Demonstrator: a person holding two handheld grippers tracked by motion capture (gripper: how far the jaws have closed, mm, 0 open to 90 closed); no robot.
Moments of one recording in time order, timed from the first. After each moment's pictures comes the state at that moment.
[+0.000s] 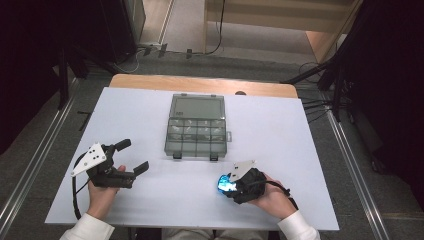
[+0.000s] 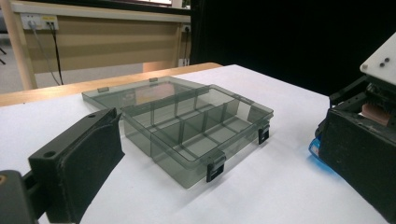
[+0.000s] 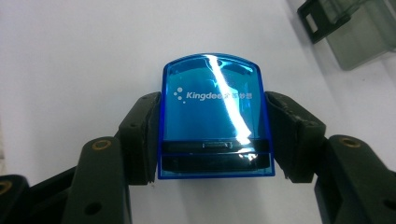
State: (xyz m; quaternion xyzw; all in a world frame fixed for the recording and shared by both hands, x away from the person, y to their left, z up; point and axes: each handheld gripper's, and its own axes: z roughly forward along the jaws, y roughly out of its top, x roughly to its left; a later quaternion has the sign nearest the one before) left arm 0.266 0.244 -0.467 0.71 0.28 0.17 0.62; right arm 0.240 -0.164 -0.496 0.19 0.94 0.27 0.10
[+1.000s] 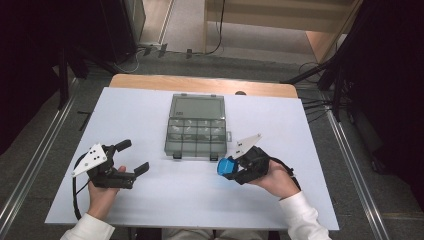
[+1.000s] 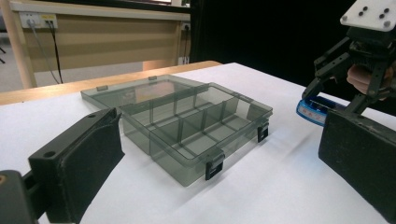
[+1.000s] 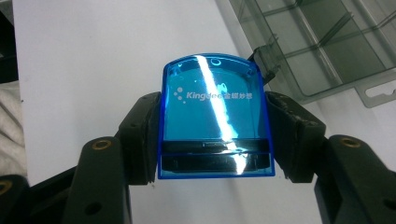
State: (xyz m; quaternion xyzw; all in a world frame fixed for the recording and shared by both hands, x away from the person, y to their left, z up) left arm 0.265 0.243 -0.468 0.72 0.28 0.17 0.61; right arm 0.280 -0.172 -0.452 0.19 0.93 0.30 0.06
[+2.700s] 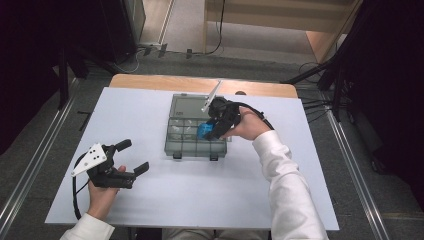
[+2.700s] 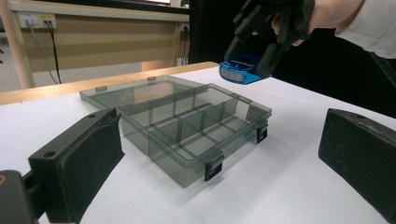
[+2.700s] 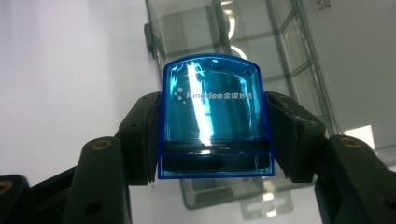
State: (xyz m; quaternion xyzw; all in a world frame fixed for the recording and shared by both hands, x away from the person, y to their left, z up) left arm 0.265 0.244 -0.468 0.71 0.28 0.17 0.62; right arm 0.401 -0.106 -0.396 0.15 0.96 0.23 0.01
